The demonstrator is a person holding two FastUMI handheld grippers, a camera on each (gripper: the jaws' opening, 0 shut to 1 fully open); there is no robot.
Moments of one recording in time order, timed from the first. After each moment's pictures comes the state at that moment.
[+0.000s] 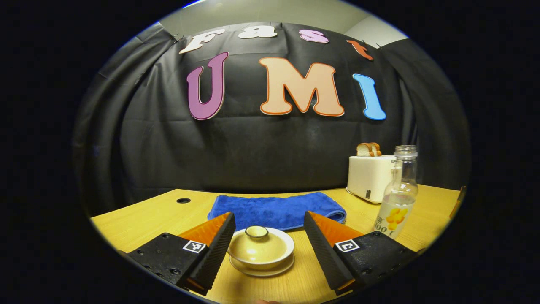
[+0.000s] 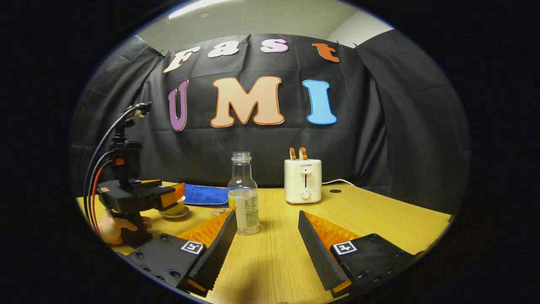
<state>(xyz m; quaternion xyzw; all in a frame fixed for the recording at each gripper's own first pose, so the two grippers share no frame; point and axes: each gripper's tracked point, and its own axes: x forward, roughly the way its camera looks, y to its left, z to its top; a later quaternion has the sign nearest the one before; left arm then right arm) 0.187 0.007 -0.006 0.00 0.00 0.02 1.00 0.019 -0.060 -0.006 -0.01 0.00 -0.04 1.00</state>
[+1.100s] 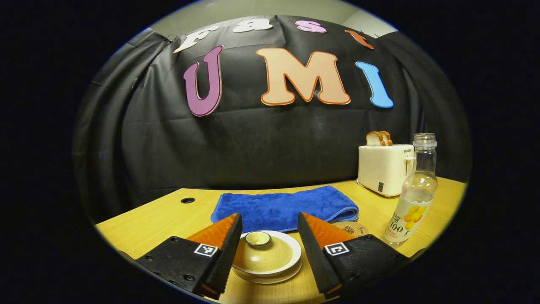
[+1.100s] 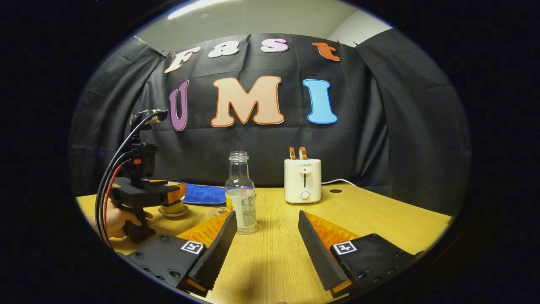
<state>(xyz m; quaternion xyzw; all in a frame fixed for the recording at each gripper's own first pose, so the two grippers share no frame) 0.201 0.013 -0.017 0.03 0.03 0.04 1.00 0.020 -0.069 -0.007 -0.01 0.00 -0.02 1.00</state>
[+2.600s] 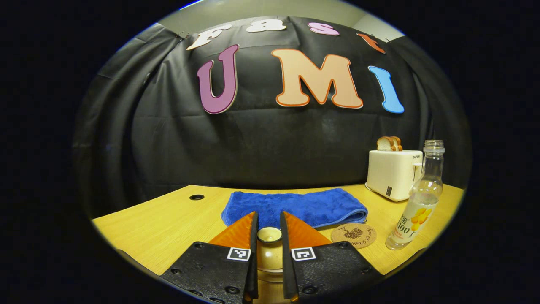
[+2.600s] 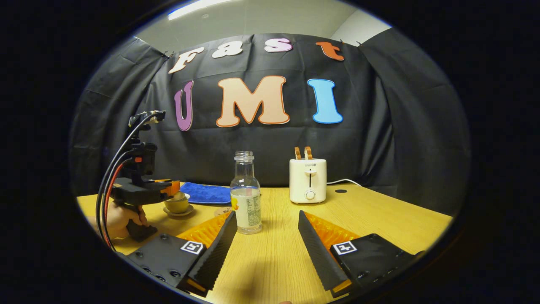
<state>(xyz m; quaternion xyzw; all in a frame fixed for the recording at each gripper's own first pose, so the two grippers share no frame) 0.194 0.029 -0.016 -0.01 0.01 0.06 1.00 0.023 -0.063 -0.008 -0.01 0.00 -0.01 1.00</state>
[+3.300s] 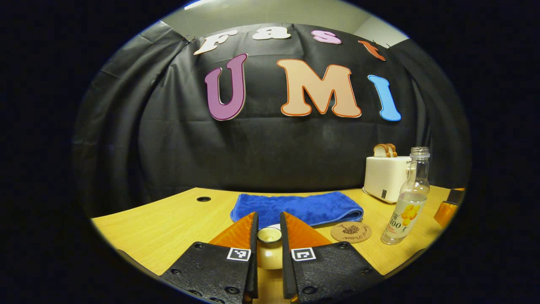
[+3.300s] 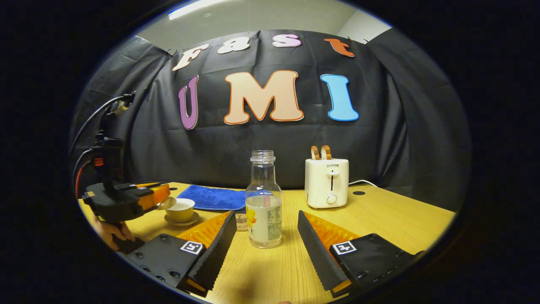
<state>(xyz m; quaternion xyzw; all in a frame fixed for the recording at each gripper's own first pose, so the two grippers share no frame) 0.151 0.042 -0.013 0.00 0.01 0.07 1.00 0.086 -0.020 -0.013 -0.01 0.00 0.01 1.00</state>
